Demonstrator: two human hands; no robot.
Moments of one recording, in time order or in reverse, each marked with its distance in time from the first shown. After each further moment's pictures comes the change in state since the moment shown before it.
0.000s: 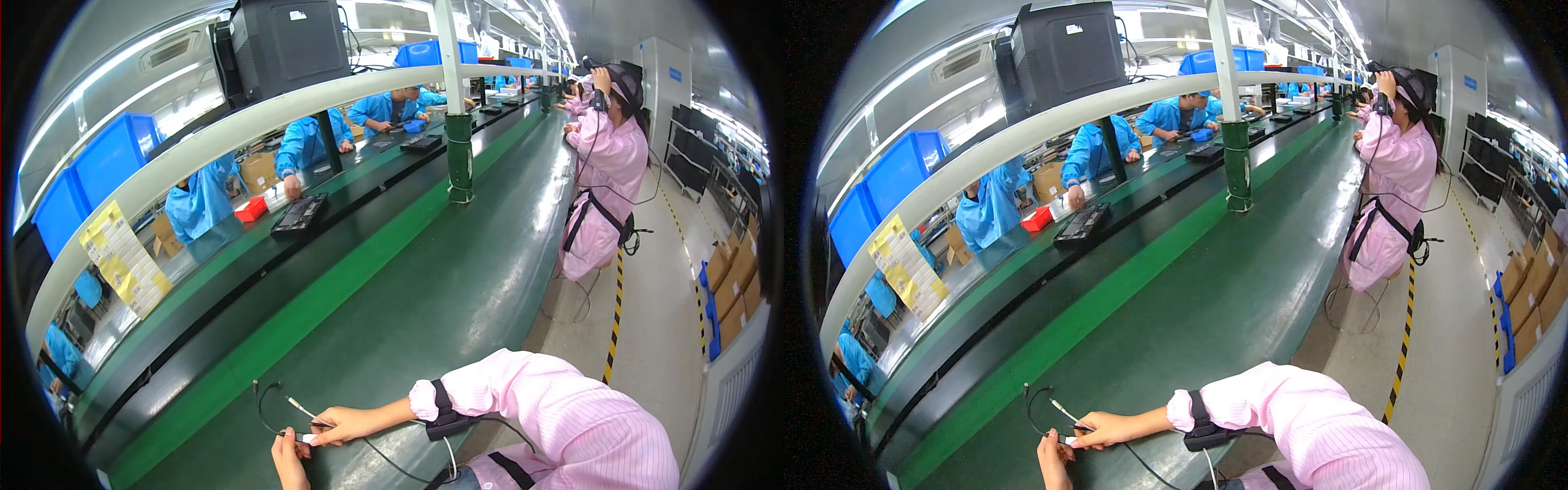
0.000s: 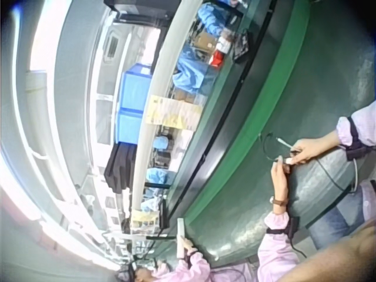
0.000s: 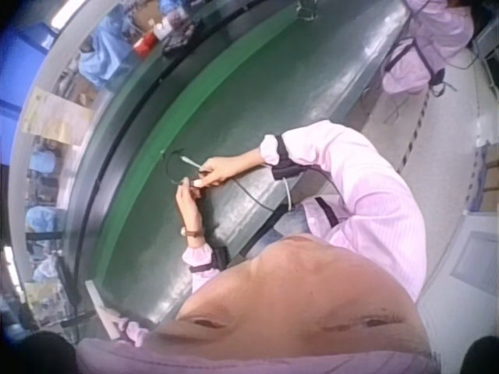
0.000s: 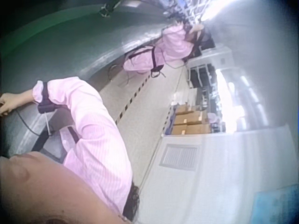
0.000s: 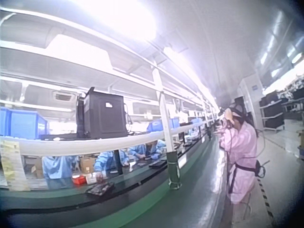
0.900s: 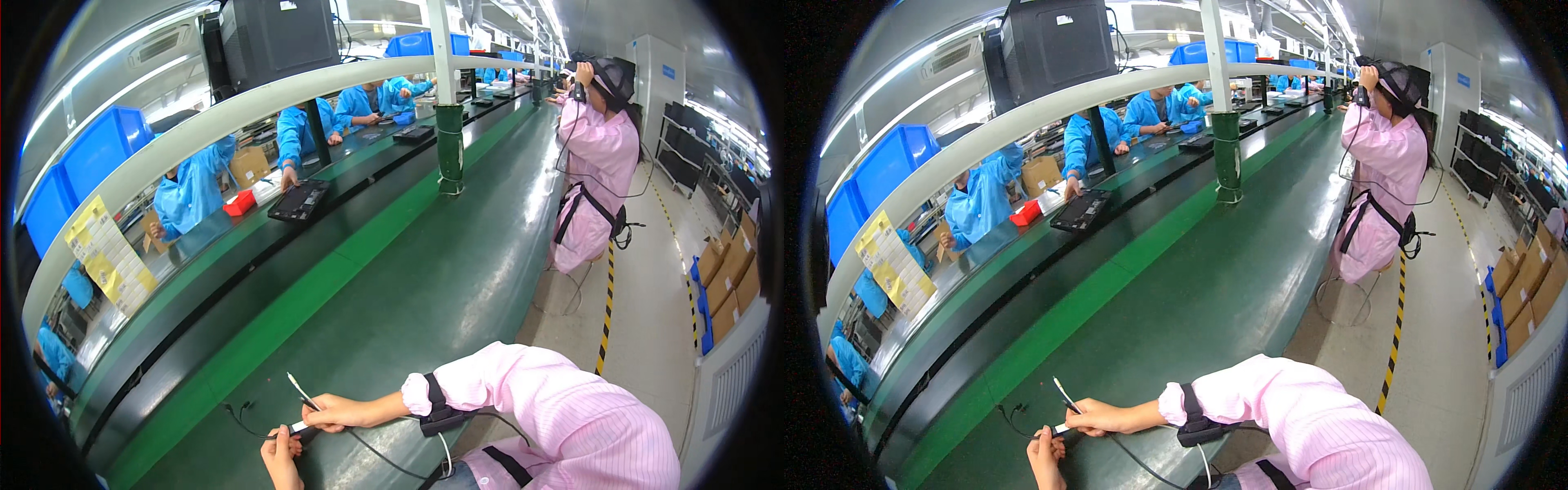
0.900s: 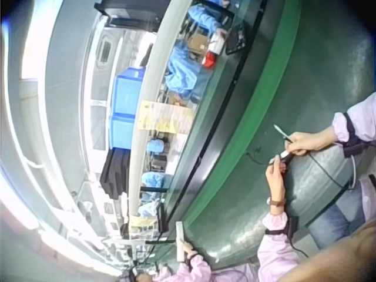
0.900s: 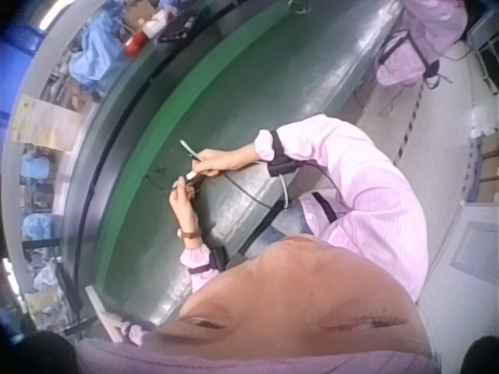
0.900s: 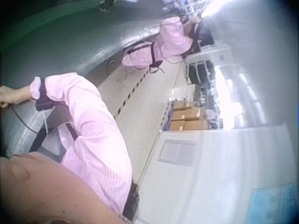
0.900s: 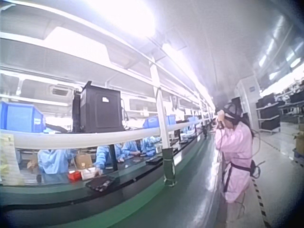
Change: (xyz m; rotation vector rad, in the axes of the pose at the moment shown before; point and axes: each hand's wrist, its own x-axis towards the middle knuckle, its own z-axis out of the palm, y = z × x) left_hand 0.002 0.008 0.006 -0.098 0.050 -0.069; right_hand 0.001 0.003 -0.005 0.384 0.146 0.003
